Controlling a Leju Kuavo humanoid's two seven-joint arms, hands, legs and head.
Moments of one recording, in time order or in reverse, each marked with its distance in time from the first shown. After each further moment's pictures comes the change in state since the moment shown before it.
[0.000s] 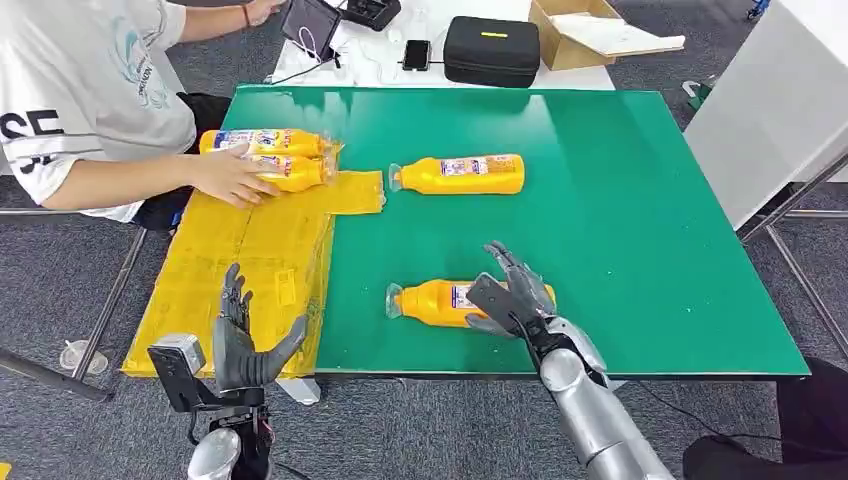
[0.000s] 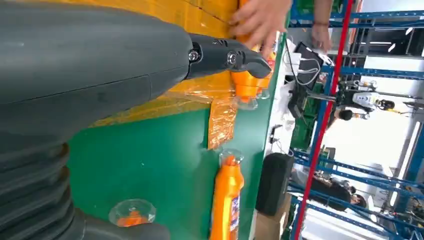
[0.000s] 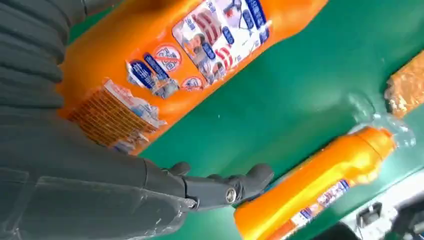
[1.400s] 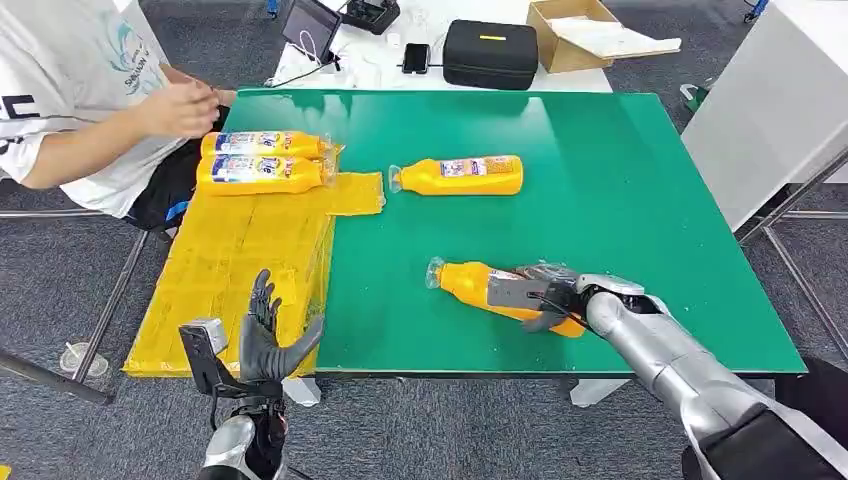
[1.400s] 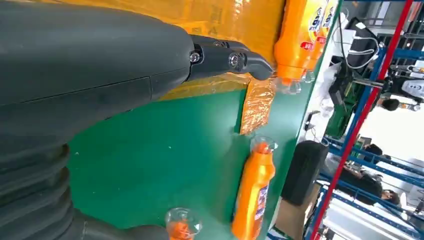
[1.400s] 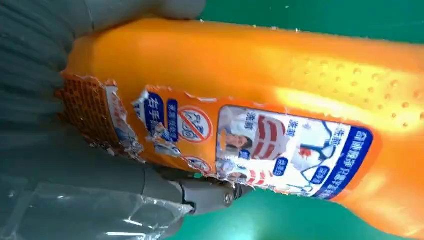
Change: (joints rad) left arm -0.100 -0.006 0.031 0.217 0.083 -0.060 0.029; right arm -0.349 -0.317 0.587 0.242 -0.172 0.313 0.129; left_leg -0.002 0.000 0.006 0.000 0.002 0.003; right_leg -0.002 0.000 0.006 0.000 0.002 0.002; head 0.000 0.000
